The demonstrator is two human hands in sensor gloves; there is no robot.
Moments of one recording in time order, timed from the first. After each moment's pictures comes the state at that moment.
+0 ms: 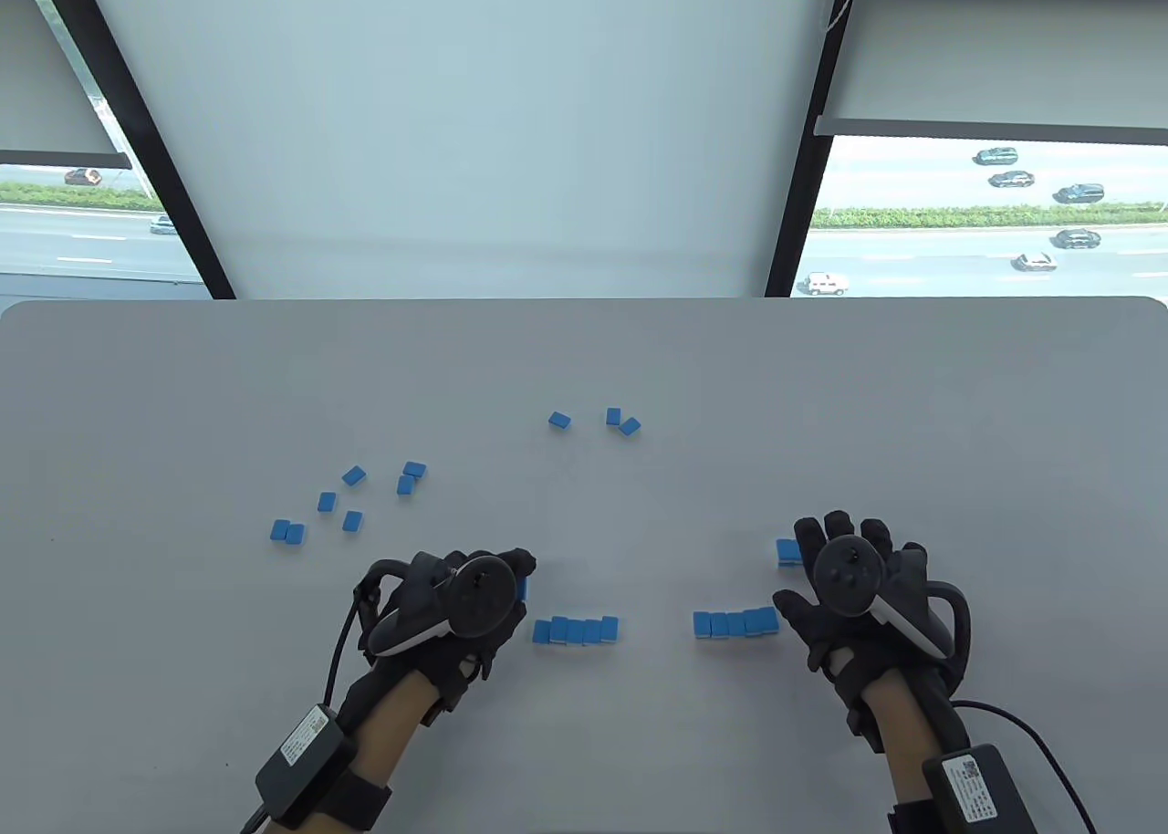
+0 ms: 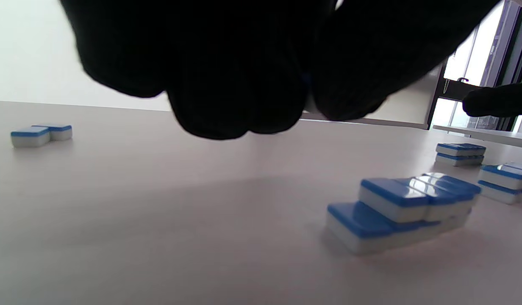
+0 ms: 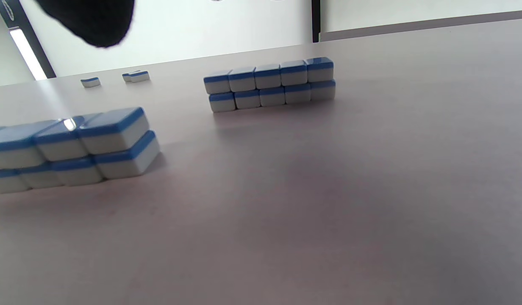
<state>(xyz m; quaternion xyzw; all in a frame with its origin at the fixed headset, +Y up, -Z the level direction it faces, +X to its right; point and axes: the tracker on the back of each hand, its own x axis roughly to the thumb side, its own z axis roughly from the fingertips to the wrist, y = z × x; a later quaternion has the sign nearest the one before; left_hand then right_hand) -0.158 -0.712 -0.323 -0.03 -0.21 0.05 0.98 0.232 -0.734 -0.326 -0.01 0.09 0.99 0.08</state>
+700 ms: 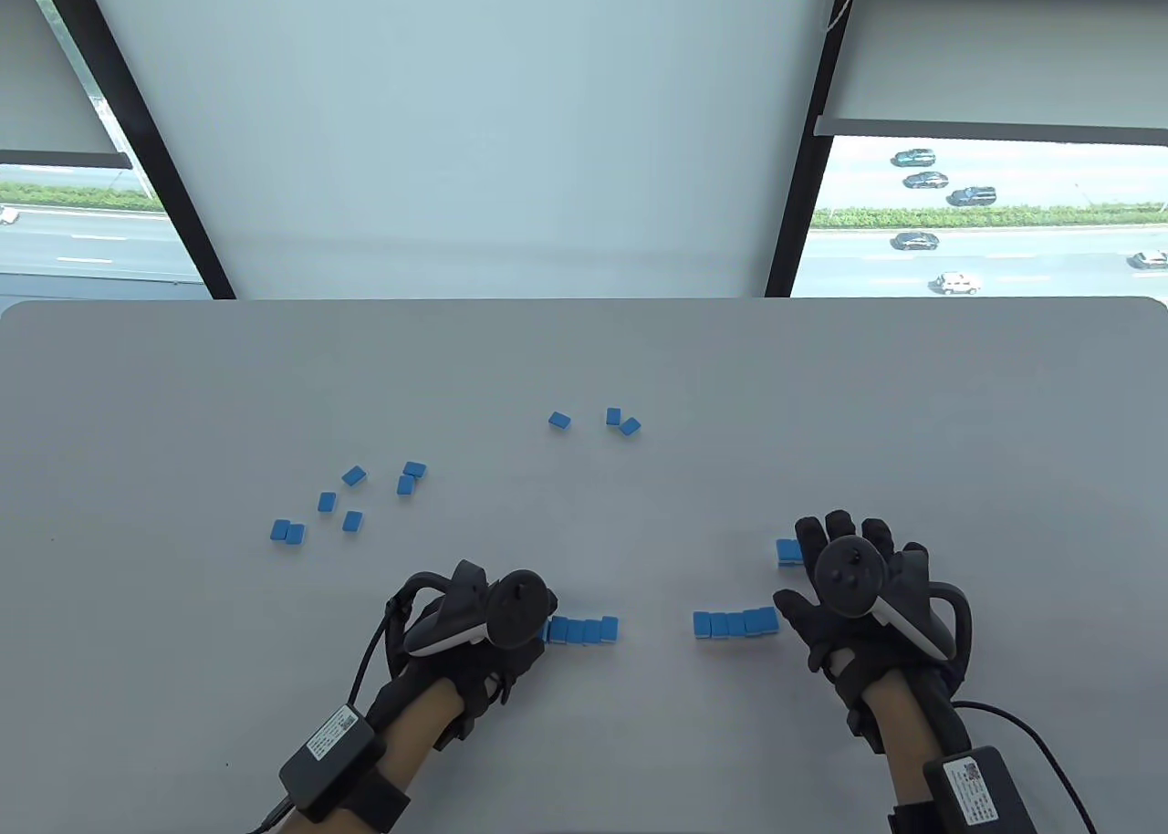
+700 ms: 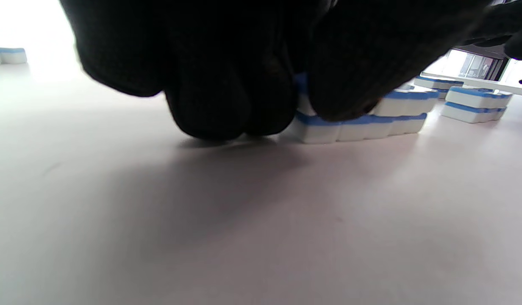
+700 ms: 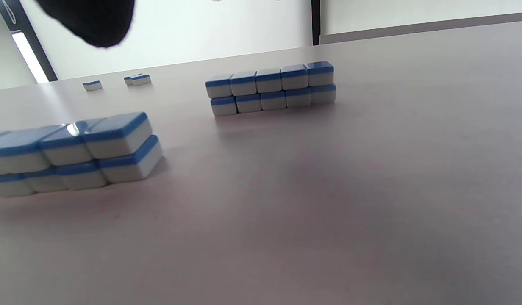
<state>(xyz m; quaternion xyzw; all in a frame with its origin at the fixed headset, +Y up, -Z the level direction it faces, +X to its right) -0.136 -0.740 -0.324 -0.10 -0.23 0.02 0.97 0.232 -0.733 -0.326 -0.01 0.08 0.99 0.08</state>
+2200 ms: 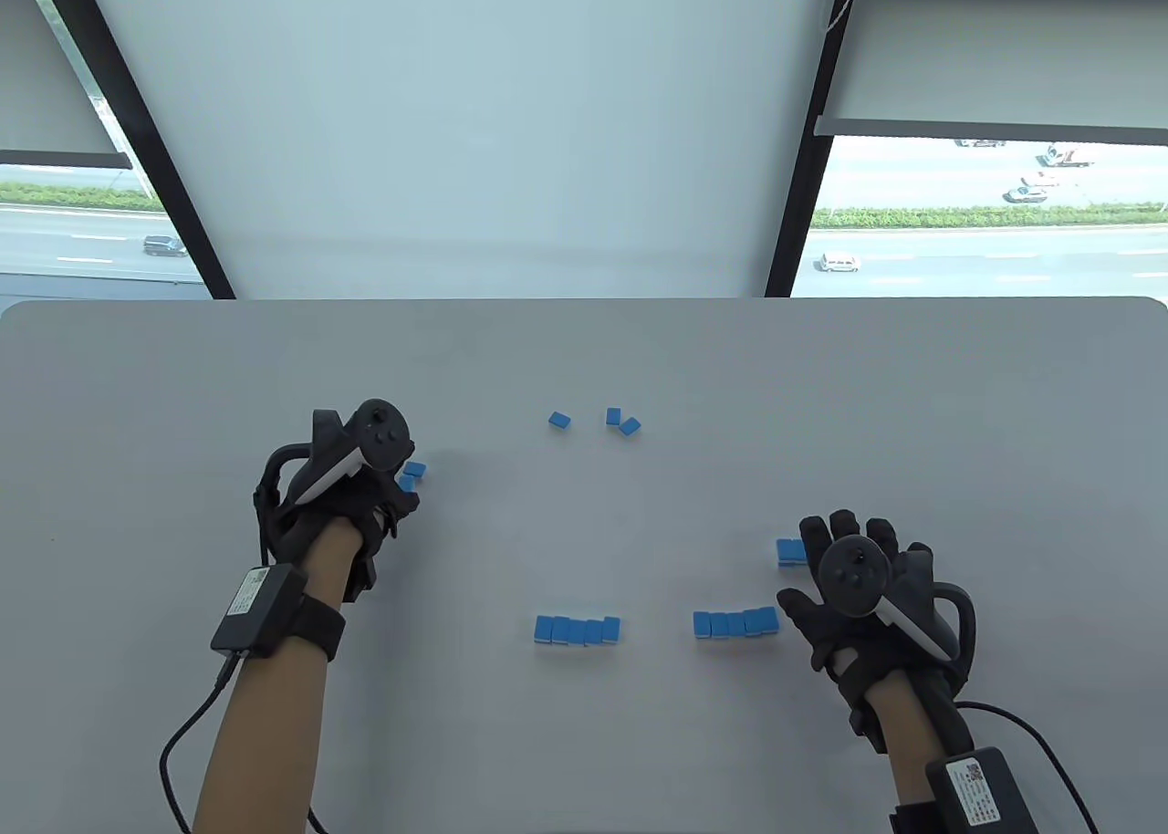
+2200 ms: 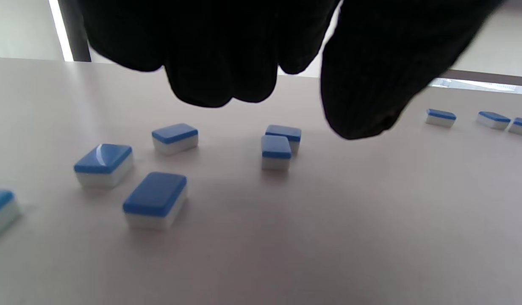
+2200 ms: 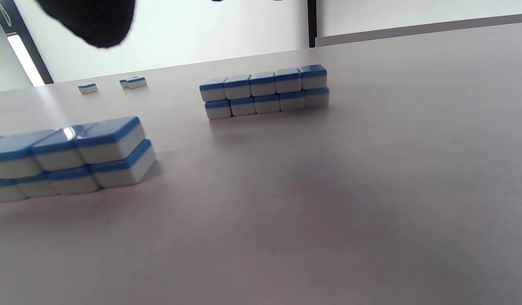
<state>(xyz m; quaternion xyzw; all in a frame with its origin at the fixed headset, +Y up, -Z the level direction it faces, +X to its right) -0.269 -0.716 -0.463 -0.13 -0.01 0.01 0.99 0.236 -0.731 -0.325 -0.01 0.08 0.99 0.08</state>
